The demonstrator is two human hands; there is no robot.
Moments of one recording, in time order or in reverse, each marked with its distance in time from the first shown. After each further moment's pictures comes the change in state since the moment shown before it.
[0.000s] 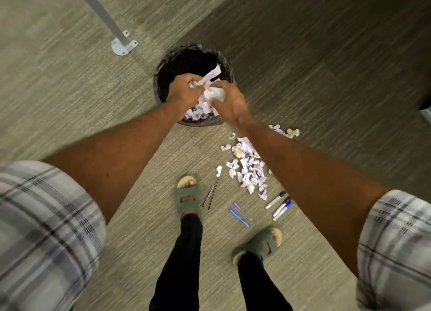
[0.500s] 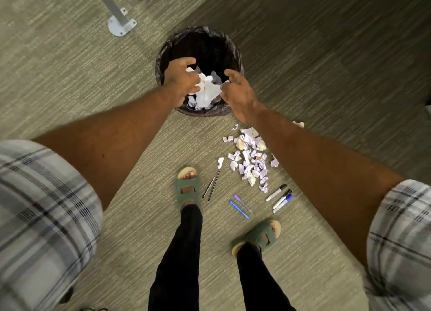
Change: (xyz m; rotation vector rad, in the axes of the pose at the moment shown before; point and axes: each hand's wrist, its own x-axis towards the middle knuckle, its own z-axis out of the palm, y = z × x) left_hand 0.032 -0.022 -0.012 -0.163 0.026 -0.159; right_hand 0.028 0.015 0.019 0.494 -0.127 0.312
